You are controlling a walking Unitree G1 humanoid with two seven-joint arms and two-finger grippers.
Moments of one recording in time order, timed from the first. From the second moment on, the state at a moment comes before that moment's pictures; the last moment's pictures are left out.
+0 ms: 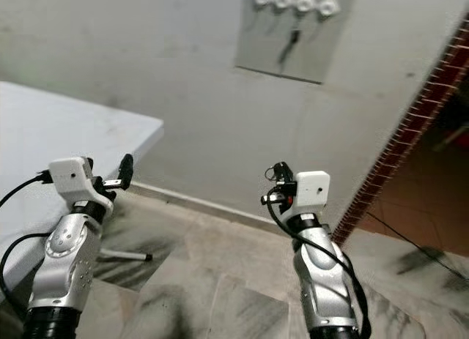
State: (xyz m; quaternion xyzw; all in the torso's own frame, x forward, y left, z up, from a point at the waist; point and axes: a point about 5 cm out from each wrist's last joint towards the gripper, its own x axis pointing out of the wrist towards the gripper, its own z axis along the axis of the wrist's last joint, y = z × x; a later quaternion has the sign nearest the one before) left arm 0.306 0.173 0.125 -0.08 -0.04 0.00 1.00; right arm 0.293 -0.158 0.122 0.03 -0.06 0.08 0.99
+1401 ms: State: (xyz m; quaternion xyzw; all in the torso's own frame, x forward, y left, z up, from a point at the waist) left arm 0.302 0.167 0.114 -0.14 0.01 0.01 0.99; right arm 0.290 -0.156 0.115 0.04 -0.02 0.04 1.00
